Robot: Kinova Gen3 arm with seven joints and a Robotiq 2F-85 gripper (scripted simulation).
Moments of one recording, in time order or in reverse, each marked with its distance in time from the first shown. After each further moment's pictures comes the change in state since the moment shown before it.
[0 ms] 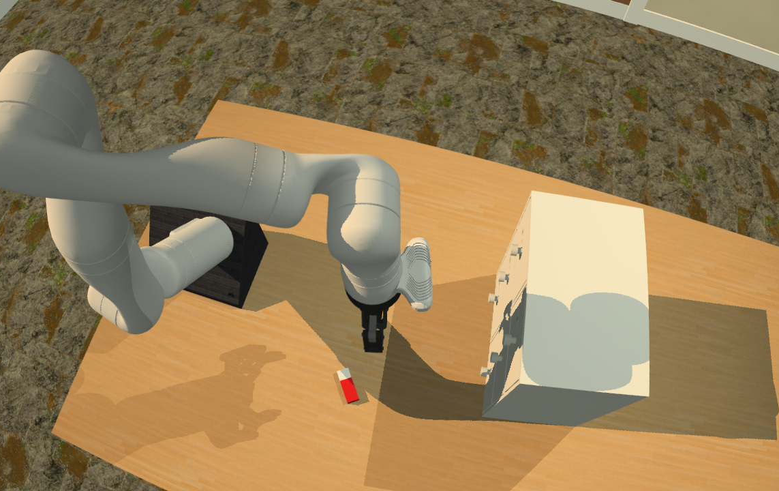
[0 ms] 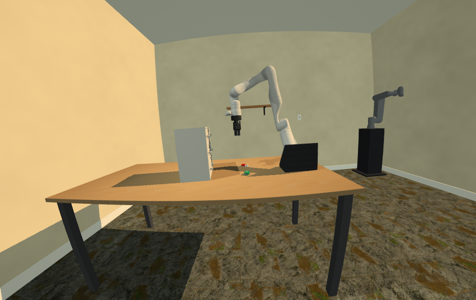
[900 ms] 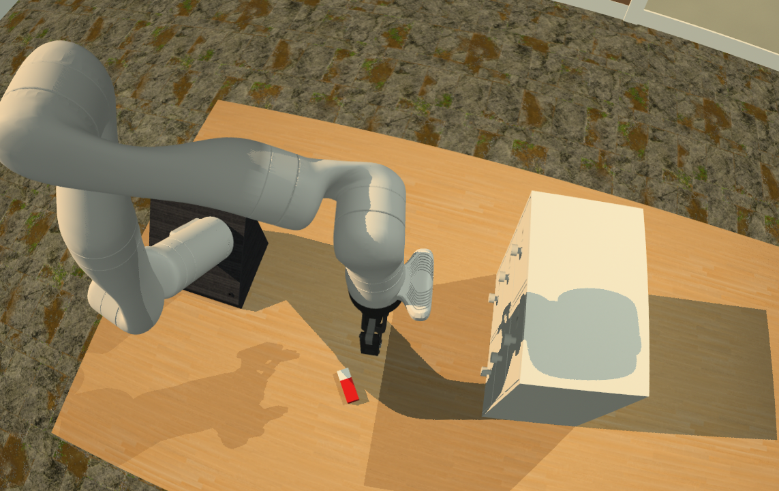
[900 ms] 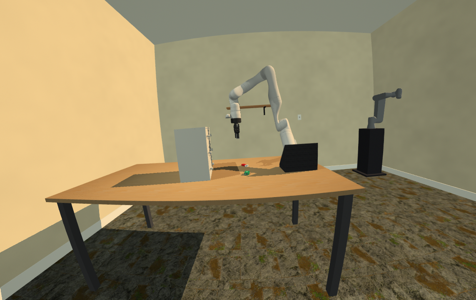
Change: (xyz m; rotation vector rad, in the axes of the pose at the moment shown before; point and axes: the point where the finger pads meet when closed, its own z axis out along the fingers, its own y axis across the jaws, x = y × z) arm 0.002 0.000 0.019 -0.011 -0.009 0.123
